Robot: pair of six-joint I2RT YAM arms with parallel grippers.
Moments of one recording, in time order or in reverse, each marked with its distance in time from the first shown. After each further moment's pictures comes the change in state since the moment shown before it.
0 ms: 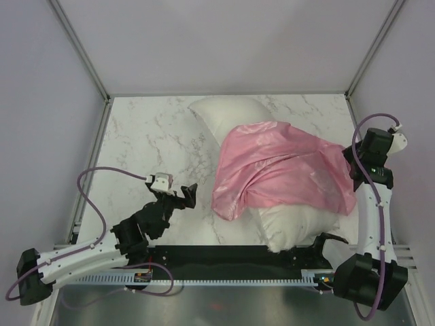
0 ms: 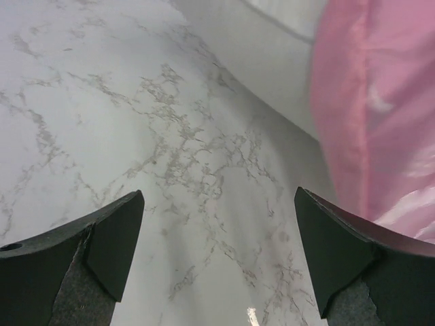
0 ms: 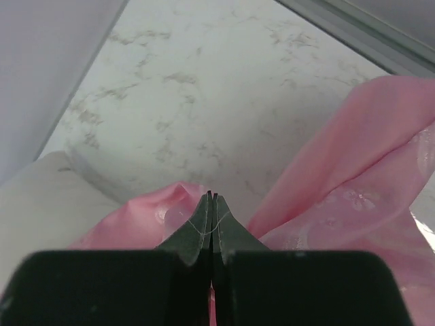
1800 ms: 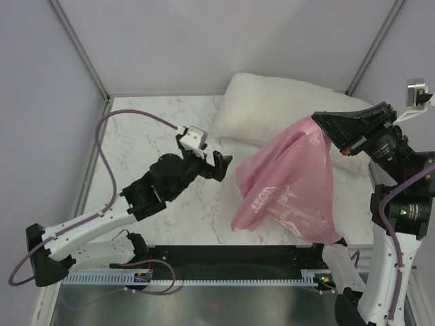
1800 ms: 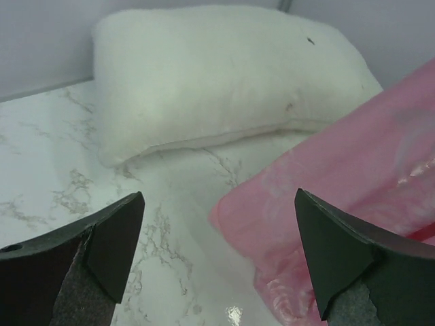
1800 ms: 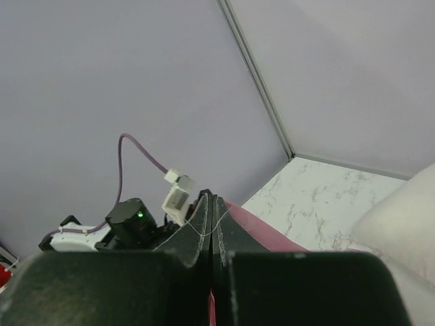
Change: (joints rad) left arm 0.077 0.463 0.681 -0.152 0.359 0.062; right arm 0.129 -0.213 0.491 0.434 -1.112 0.276
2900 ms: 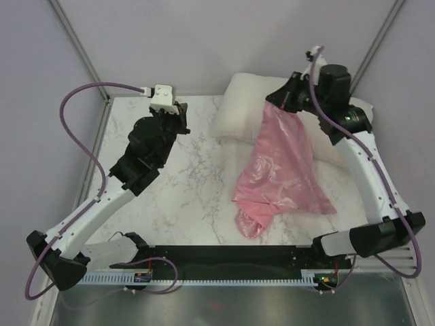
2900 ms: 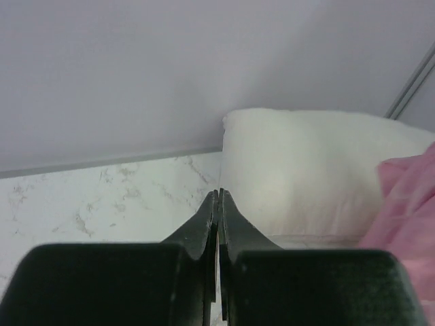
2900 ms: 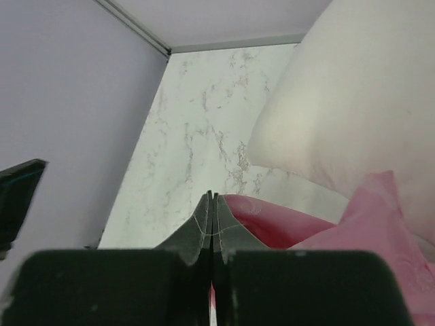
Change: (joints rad) left arm 0.324 0.190 0.246 0.028 0.010 0.147; right arm 0.389 0.542 0.165 -0.462 0.523 -0.417
